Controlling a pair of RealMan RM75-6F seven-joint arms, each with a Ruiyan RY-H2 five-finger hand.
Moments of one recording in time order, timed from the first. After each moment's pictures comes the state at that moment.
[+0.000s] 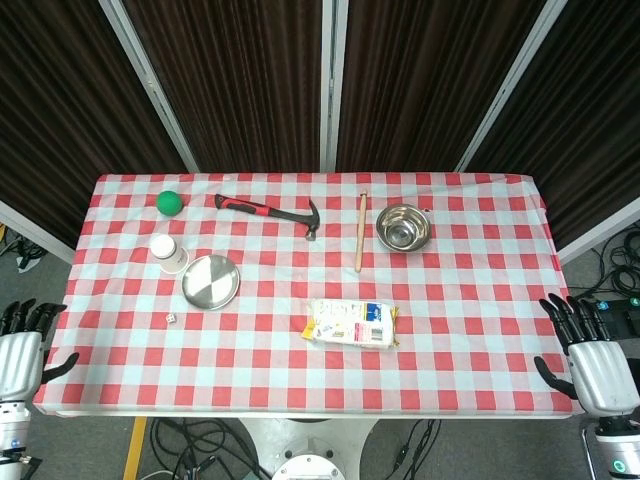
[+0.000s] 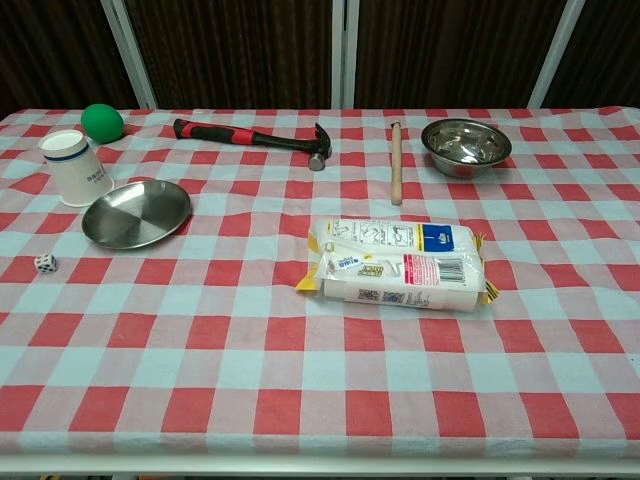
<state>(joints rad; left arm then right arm) -0.06 -1.24 -0.03 -1.54 1.38 1.53 0.13 0.05 -1.06 0.01 -1.62 -1.64 1.53 0.01</state>
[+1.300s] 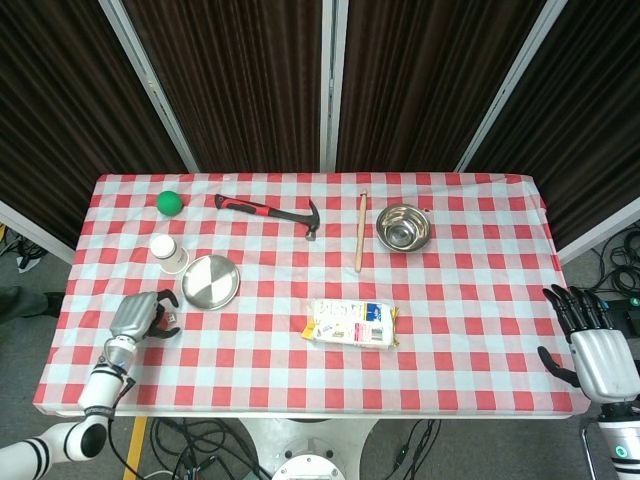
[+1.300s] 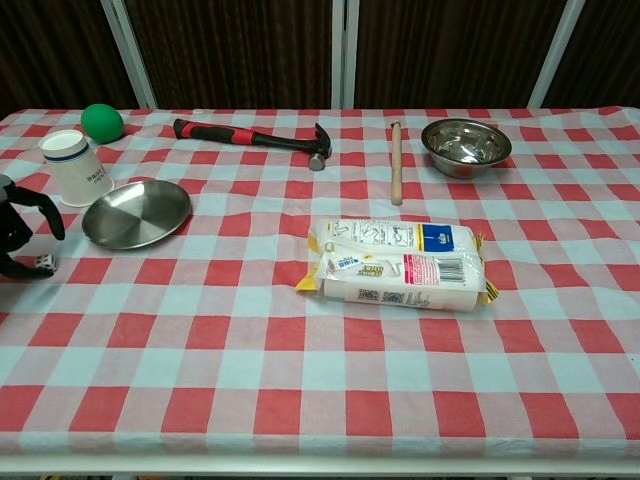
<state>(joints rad) -0.42 -1.53 -0.15 -1.29 1.13 0.92 0.03 0.09 -1.04 0.03 -1.61 -1.59 1.48 0.03</state>
